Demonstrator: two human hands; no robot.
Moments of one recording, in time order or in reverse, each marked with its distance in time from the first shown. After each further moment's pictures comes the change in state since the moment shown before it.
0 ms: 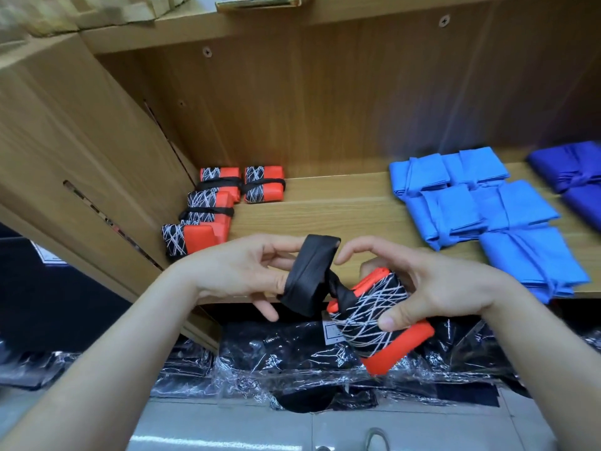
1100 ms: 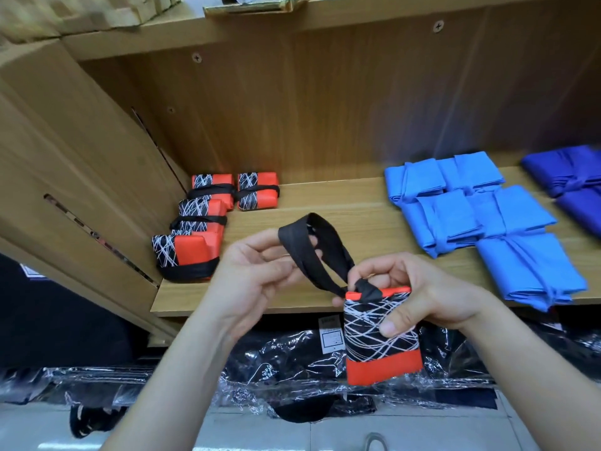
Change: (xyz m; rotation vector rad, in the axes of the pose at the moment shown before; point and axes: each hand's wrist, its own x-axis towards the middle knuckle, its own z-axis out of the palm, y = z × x) left_hand 0.010 0.002 0.037 -0.836 0.460 0.344; right_hand 0.012 0.025 0.002 0.344 0.108 -0.029
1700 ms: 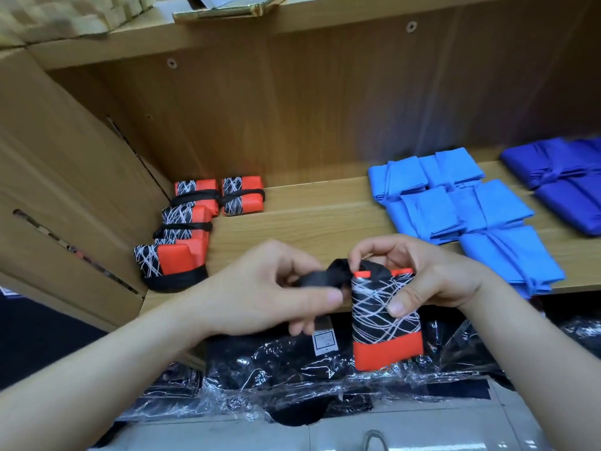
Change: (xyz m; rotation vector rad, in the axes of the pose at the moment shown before) left_hand -0.001 0.037 0.023 0.825 -0.682 0.115; right_hand -0.005 -0.010 -0.024 0.205 -0.149 -0.098
